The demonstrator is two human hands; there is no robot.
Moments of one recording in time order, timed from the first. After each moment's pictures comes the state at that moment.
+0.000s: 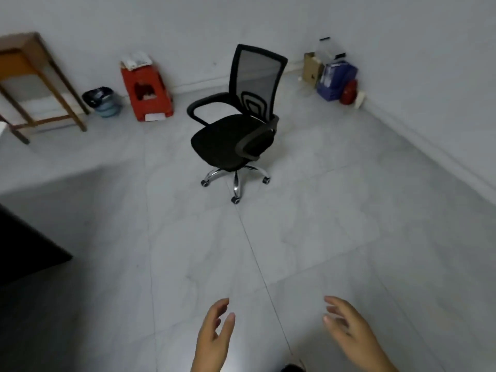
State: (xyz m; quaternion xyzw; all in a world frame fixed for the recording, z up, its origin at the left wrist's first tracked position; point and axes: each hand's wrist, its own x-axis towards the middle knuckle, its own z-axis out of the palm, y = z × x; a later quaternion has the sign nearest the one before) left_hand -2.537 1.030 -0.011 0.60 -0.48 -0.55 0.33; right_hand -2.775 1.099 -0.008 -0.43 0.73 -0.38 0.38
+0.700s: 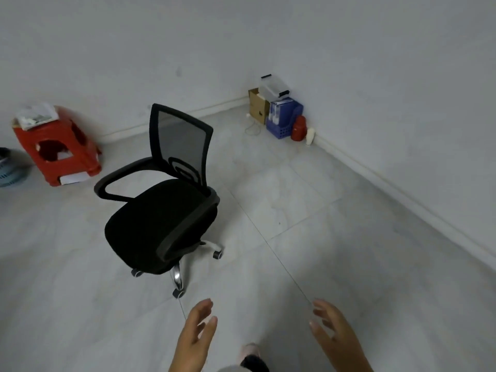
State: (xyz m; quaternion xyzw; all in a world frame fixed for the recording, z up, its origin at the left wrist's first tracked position) left_hand -2.844 0.639 0.003 0.53 -0.54 -0.59 0.29; right_hand -3.067 0.756 -0.009 -0.33 0.76 -0.47 0.31
